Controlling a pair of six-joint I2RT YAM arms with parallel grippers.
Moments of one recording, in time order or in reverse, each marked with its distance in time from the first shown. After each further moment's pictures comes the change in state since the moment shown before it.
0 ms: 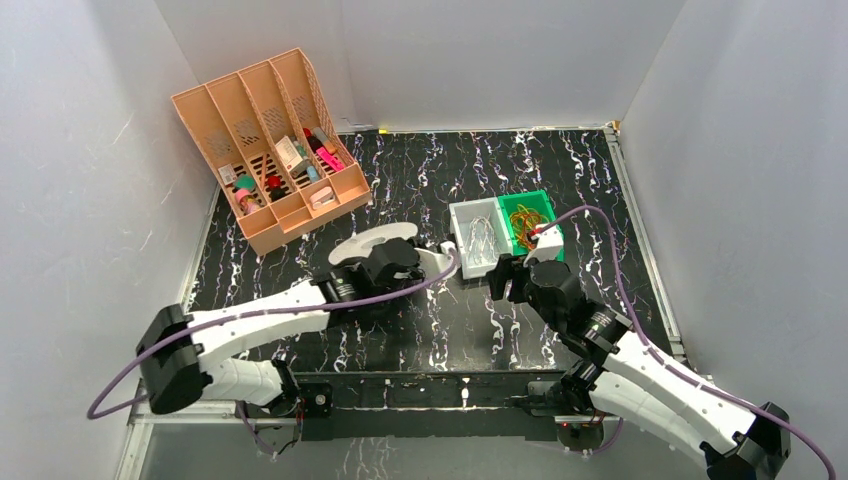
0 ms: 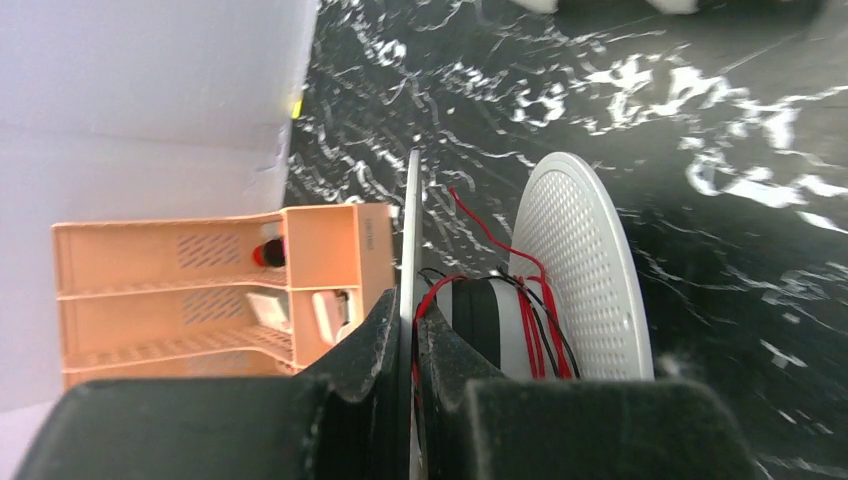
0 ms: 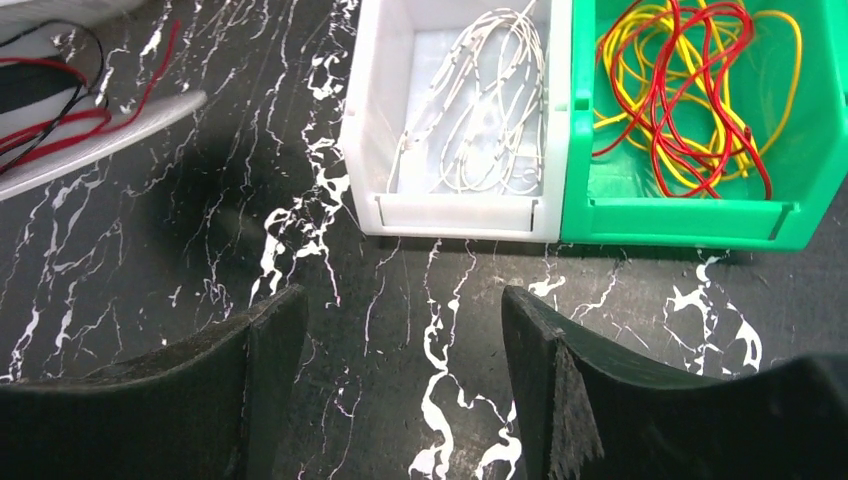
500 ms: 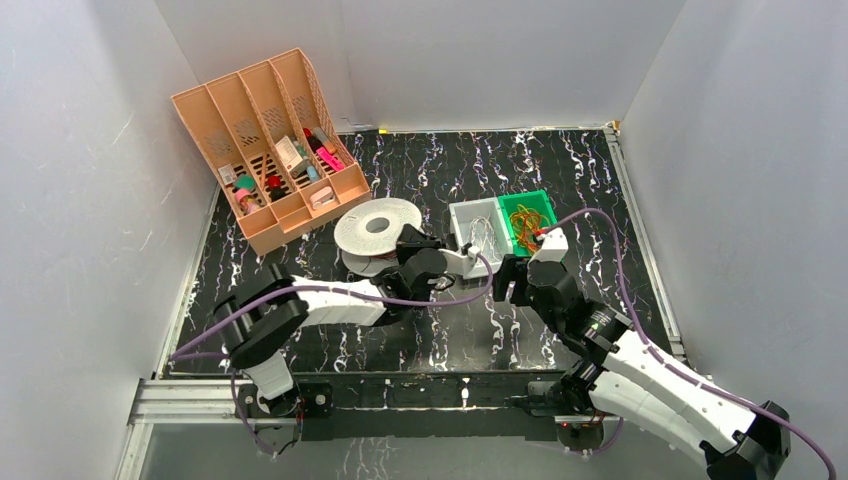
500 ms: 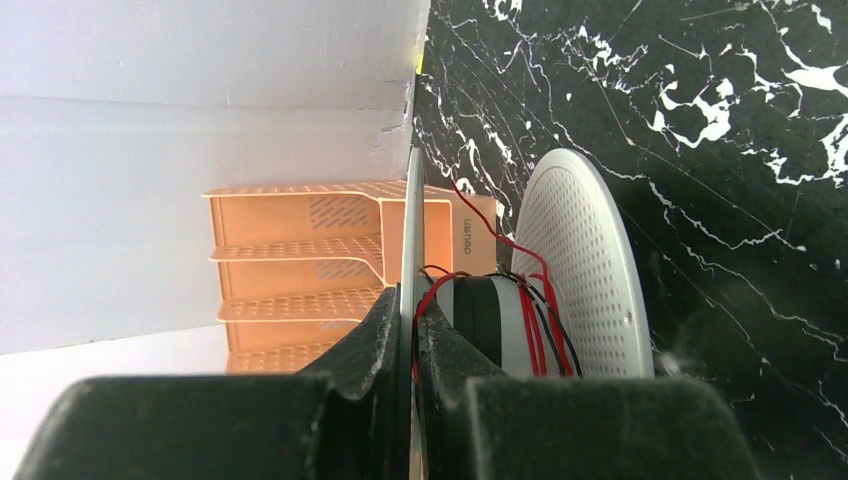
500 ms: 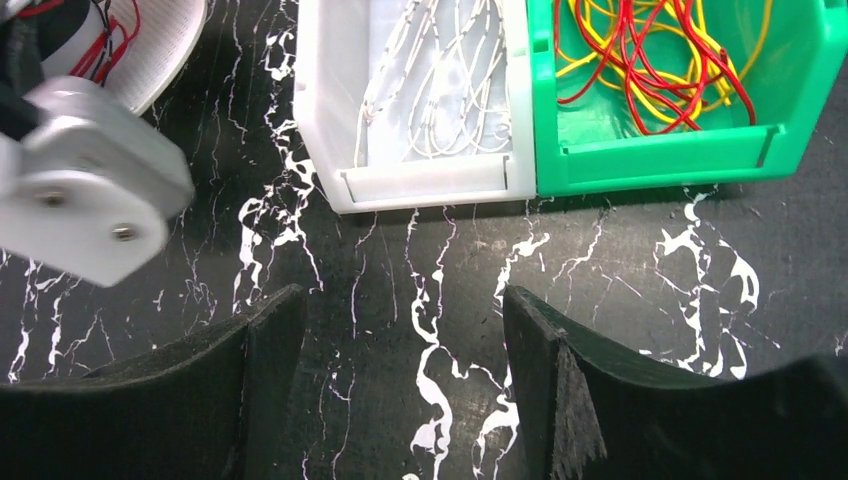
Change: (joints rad) left arm 0.000 0.432 -0.091 0.694 -0.367 0.386; right arm -0.001 0.020 0.010 -0.090 0.053 0.116
